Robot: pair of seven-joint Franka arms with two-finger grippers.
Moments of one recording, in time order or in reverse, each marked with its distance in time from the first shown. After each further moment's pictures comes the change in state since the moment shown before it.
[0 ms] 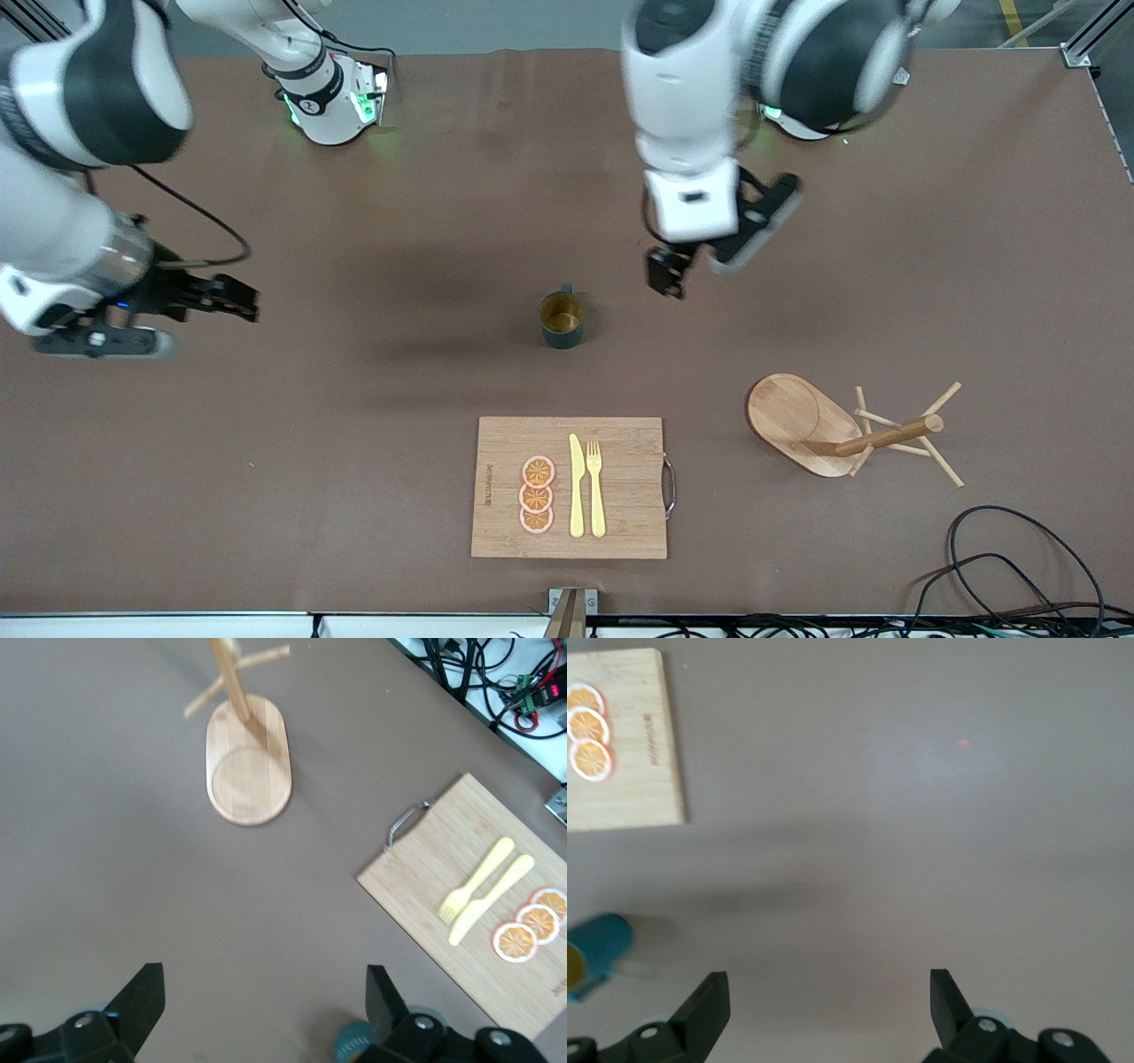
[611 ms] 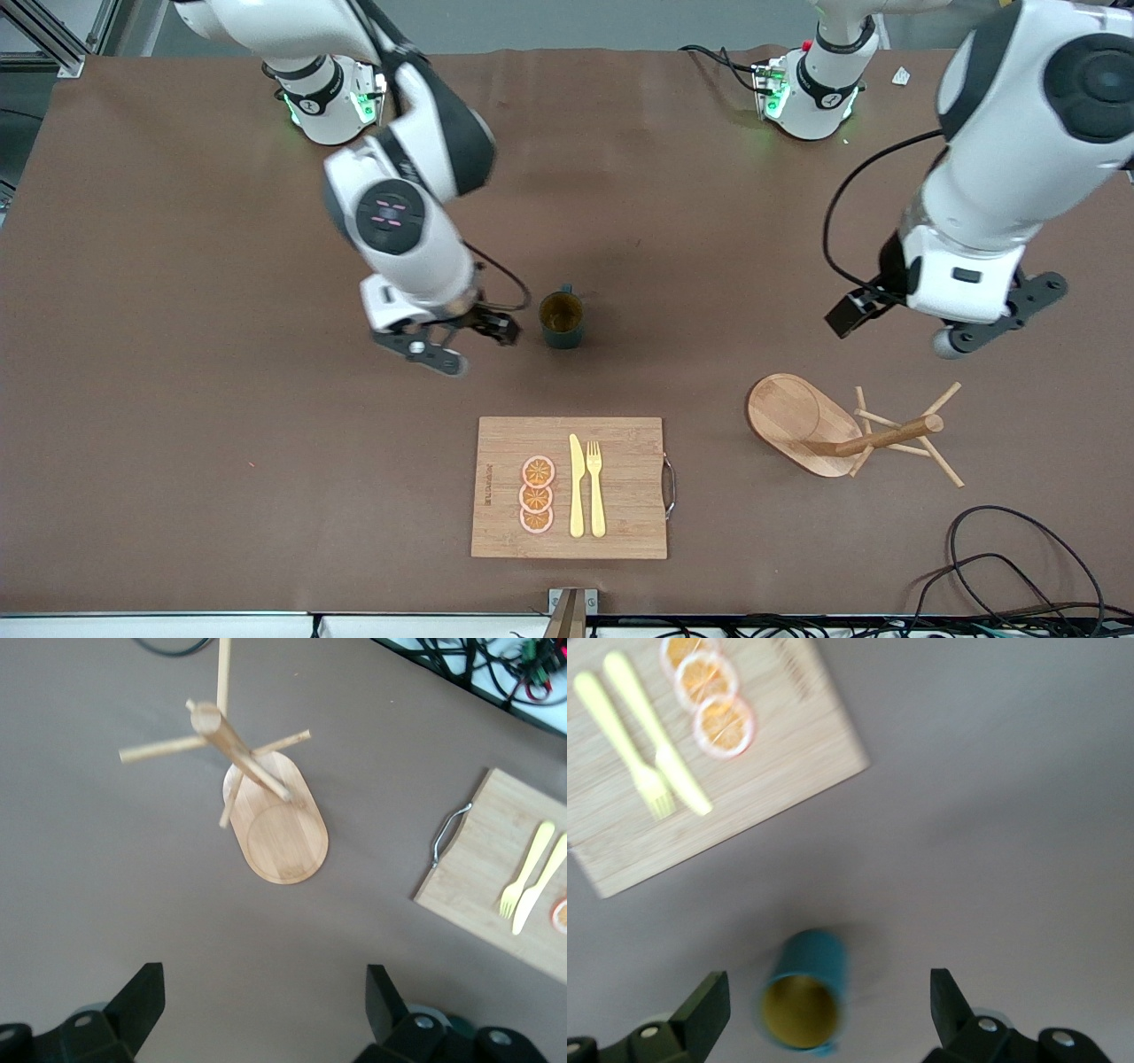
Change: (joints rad) left arm 0.338 -0.053 0.000 0.002 -0.201 0.001 0.676; right arm 0.396 0.369 0.005 0.205 0.070 0.221 0.737
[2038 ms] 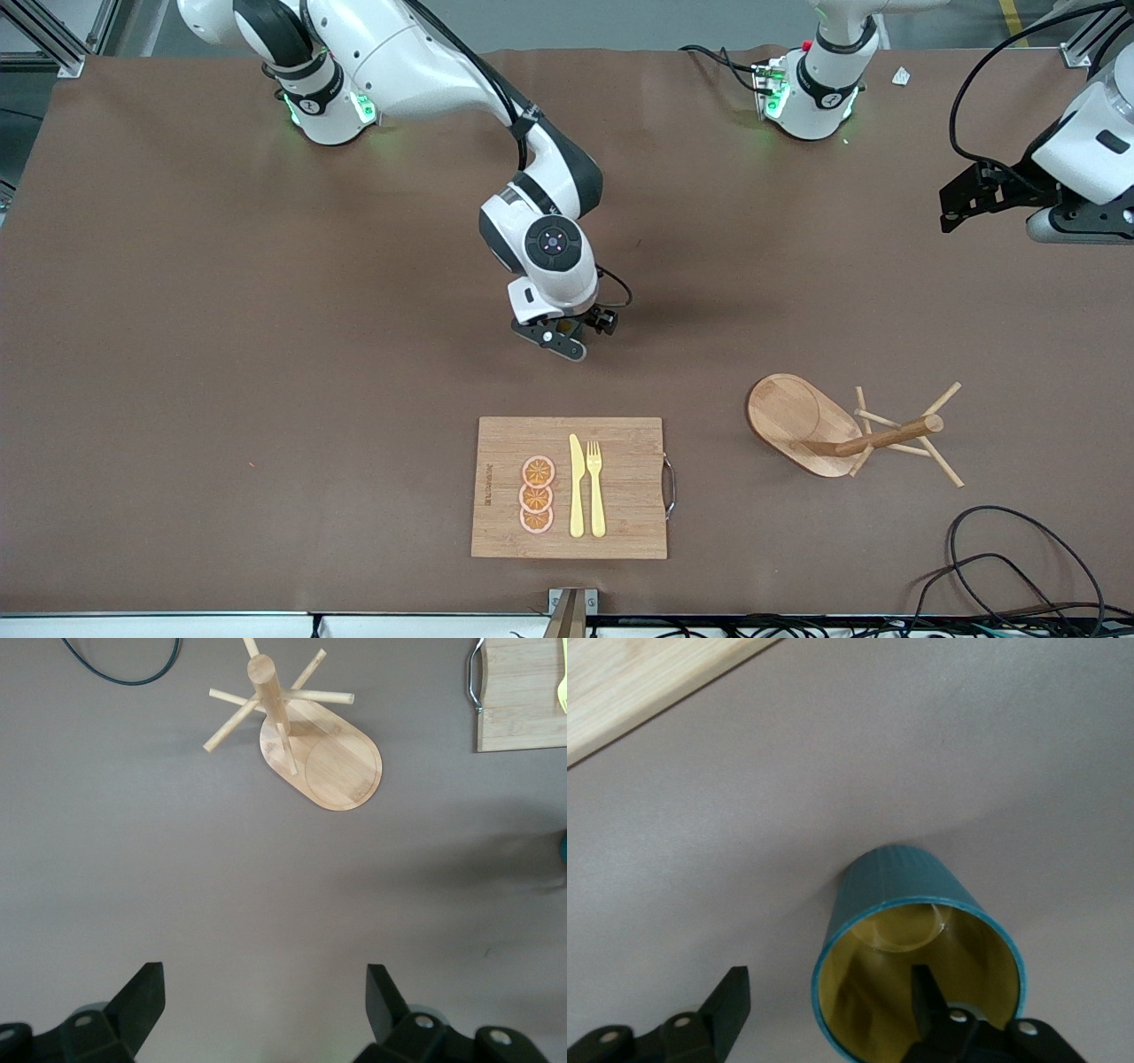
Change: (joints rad) left arm -0.014 -0.271 0.215 -0.204 -0.102 -0.112 0.701; right arm 0.167 0.221 -0.004 0.007 0.051 0.194 0.122
